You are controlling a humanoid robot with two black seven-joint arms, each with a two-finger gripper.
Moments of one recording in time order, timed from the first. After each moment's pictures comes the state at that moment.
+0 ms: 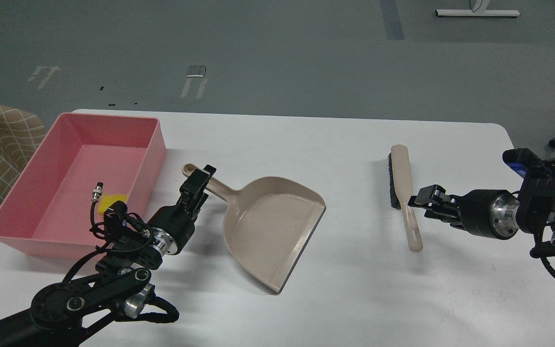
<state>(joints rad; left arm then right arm) -0.32 0.45 -0.52 -1.39 0.82 0.47 -0.24 0.51 -0.72 0.79 1.50 -1.01 0.49 -0.48</state>
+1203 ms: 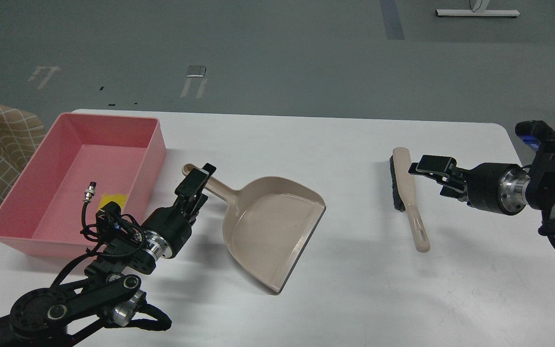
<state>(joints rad) -0.29 0.54 -0.50 -1.53 0.82 0.49 -0.24 0.57 -0.73 0.84 1.51 -1.01 0.49 -0.48</state>
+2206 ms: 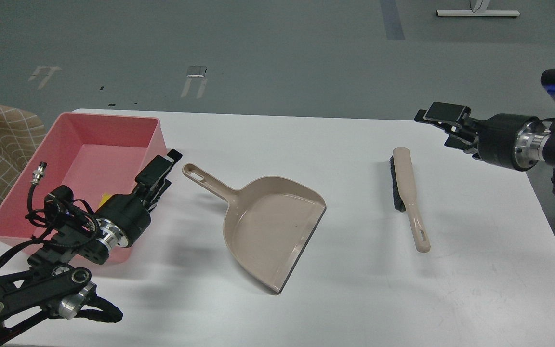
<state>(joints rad) -0.35 0.81 -0.51 -1.66 0.82 0.49 -0.24 0.66 -0.71 1.02 1.51 -1.00 0.49 -0.48</state>
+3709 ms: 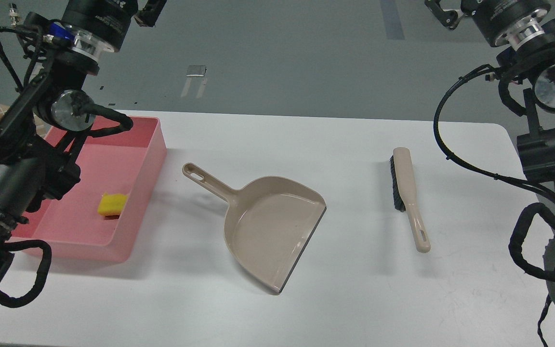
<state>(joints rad) -0.83 0.33 -1.14 -0.87 0.46 -0.39 -0.44 1.00 -0.06 1.64 0.67 -0.46 0.49 -0.26</state>
